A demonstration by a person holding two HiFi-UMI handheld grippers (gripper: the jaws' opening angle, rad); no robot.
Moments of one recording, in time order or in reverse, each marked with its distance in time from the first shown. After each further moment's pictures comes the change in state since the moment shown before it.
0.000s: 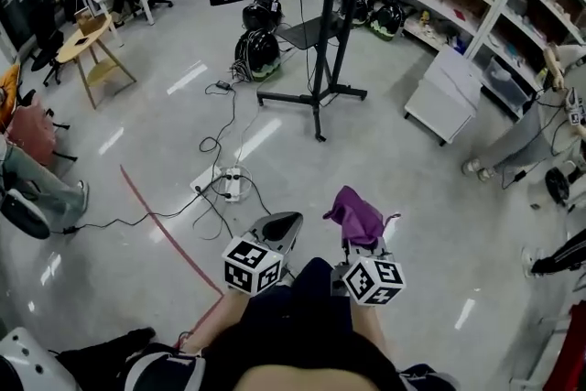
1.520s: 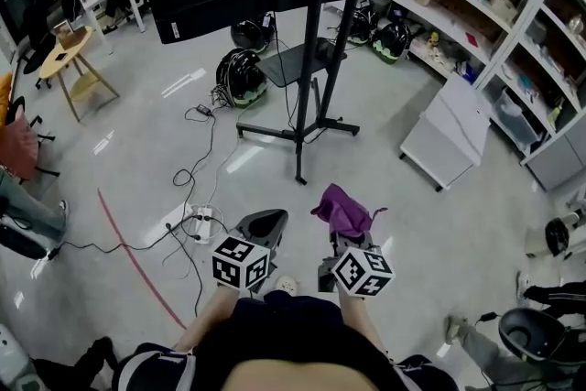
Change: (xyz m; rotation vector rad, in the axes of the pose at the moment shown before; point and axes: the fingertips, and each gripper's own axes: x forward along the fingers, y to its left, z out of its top) left arm 0.285 0.136 0.107 -0.048 0.004 0.109; right arm 0.279 -0.178 0.109 0.077 0.066 0.060
